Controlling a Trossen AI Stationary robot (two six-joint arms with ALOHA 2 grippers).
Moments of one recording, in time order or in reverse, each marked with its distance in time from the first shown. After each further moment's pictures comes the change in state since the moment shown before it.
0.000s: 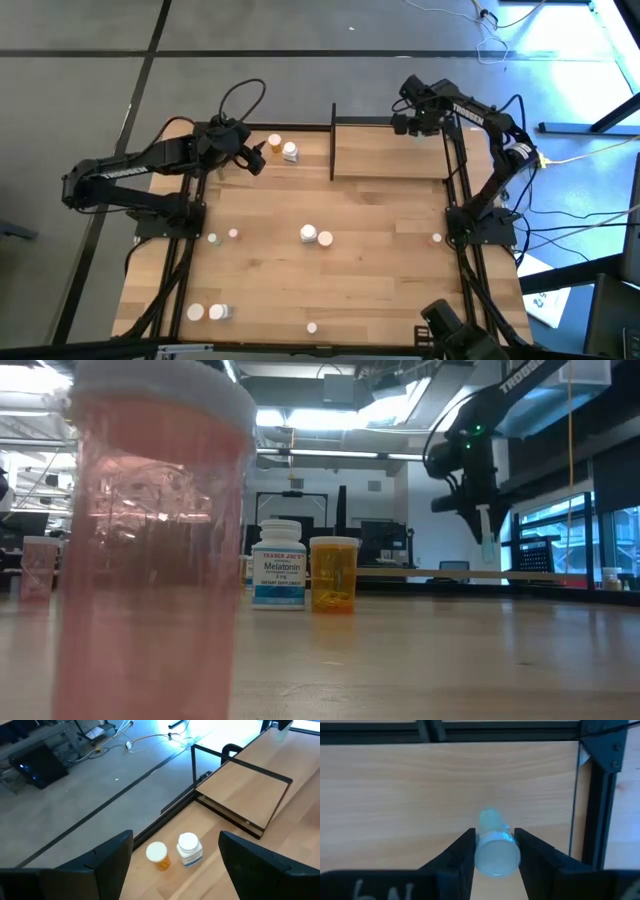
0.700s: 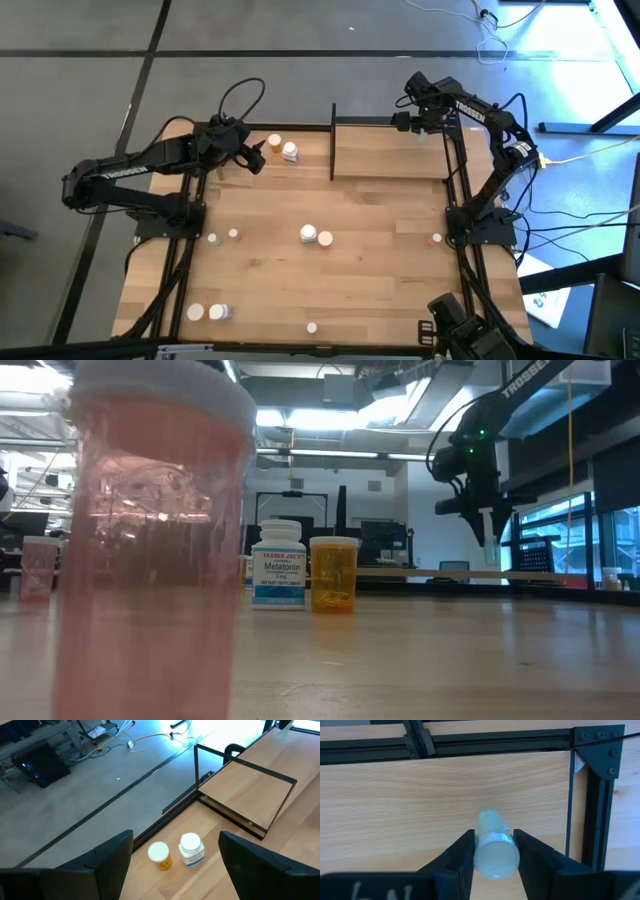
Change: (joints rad) left arm 0.010 0.000 0.000 0.000 0.000 0.000; right arm -0.054 0.011 0.000 0.025 -0.022 -0.028
